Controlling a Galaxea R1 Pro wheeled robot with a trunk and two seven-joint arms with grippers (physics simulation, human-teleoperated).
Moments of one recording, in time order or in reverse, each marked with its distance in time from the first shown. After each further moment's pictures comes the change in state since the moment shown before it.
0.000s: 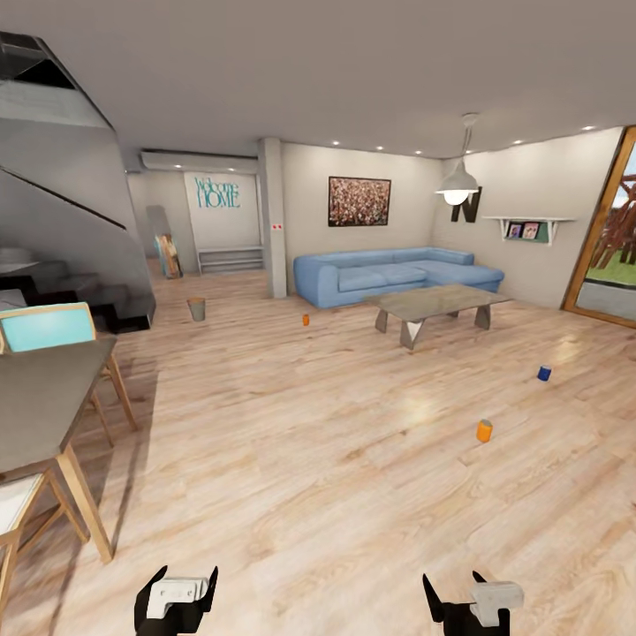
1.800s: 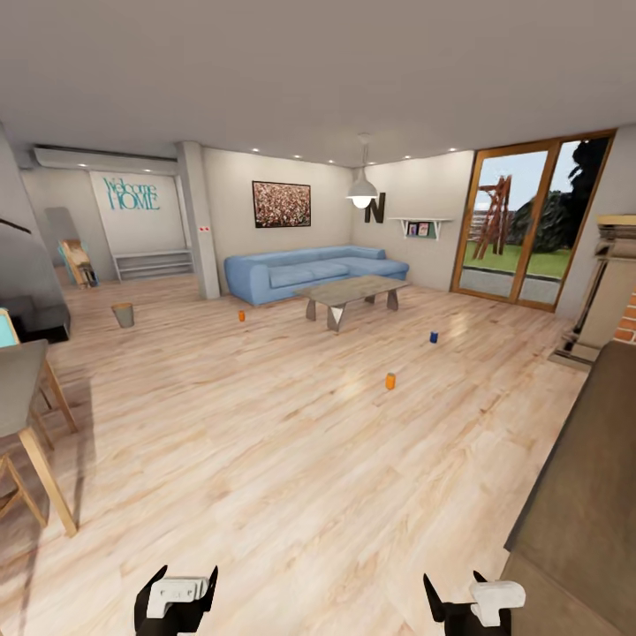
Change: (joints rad) left arm 0.000 0.000 0.000 -0.001 0.004 0.001 0.000; right arm 0.000 -0.002 -0.003 -0.002 0.001 0.000 0.003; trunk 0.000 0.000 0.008
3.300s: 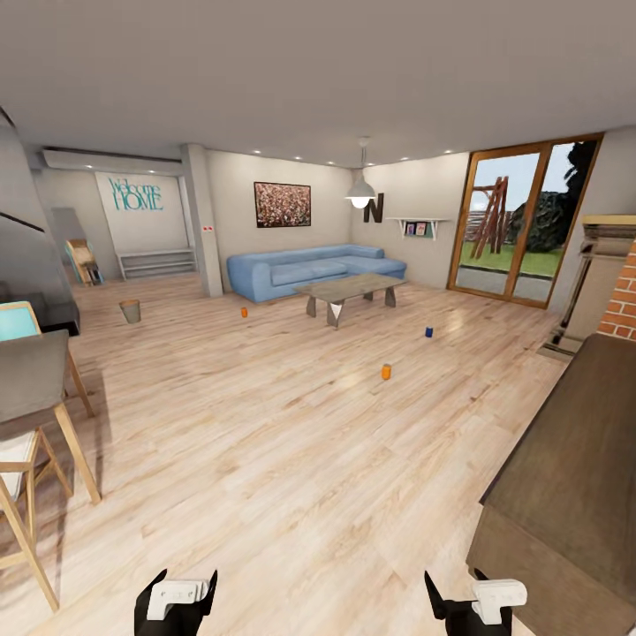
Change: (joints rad) left arm 0.000 0.000 -0.001 0.000 -0.007 0.036 0.007; right arm 0.000 0.000 -0.004 -0.009 -0.002 0.000 0.000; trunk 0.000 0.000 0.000
